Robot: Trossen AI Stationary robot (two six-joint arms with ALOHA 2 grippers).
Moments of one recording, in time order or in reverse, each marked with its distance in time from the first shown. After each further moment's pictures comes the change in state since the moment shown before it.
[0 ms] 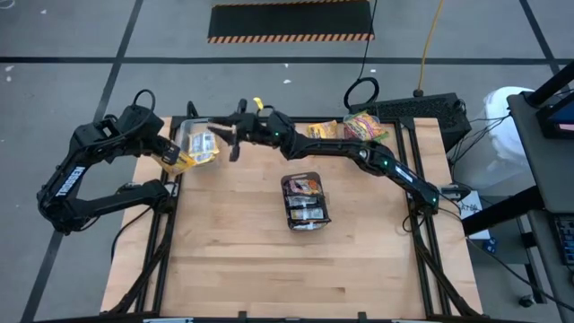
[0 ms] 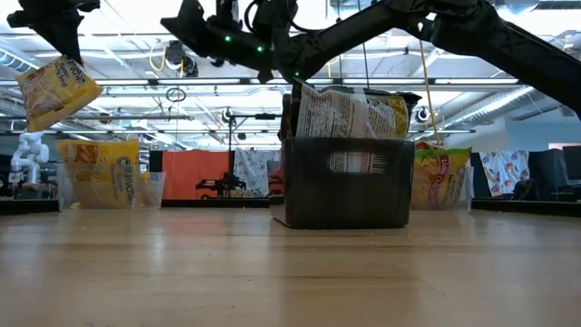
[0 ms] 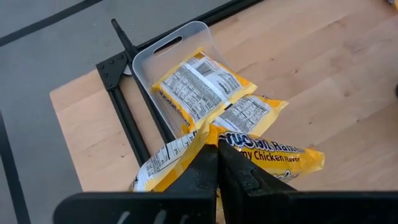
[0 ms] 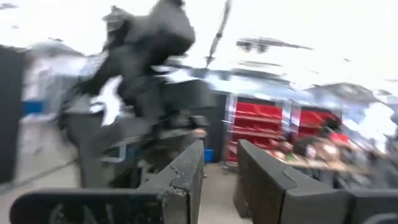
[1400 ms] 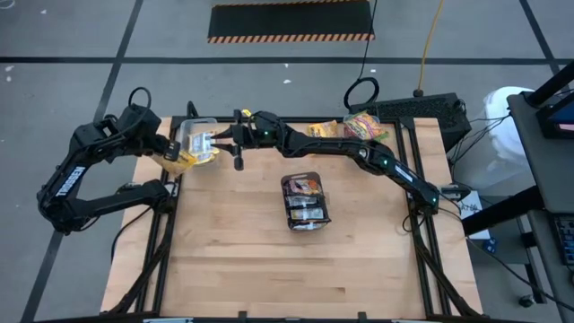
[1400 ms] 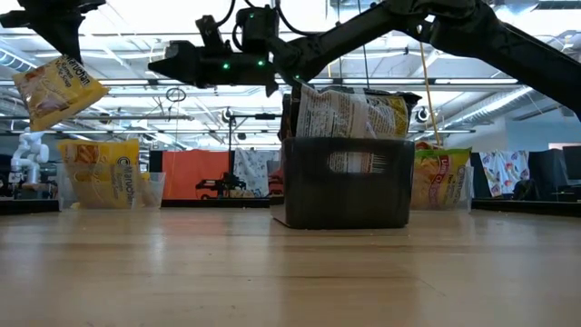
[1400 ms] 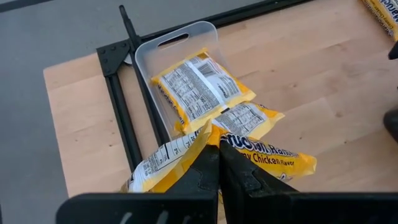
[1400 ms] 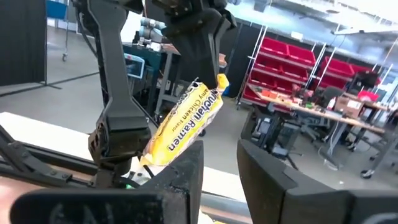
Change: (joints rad) left arm 0.000 0.000 0.000 0.000 0.000 -0.155; right arm -0.010 0.003 0.000 -0.343 -0.119 -0.231
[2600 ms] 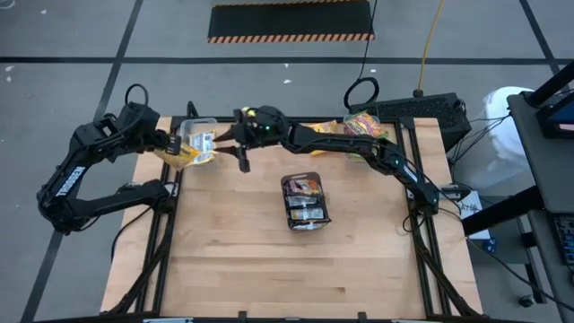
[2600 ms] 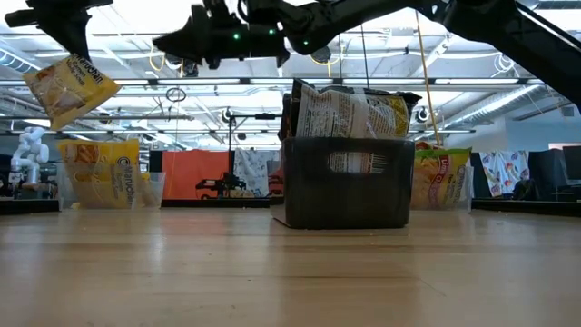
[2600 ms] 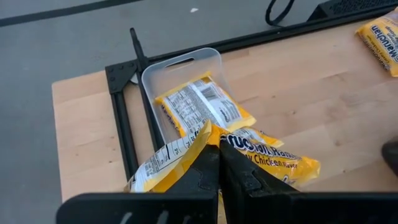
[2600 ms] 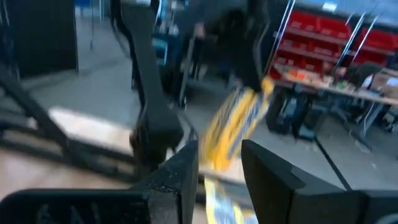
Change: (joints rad) left arm 0.000 0.000 0.000 0.071 -0.054 -0.036; right arm 0.019 -0.118 0.000 -0.243 -0.057 0.023
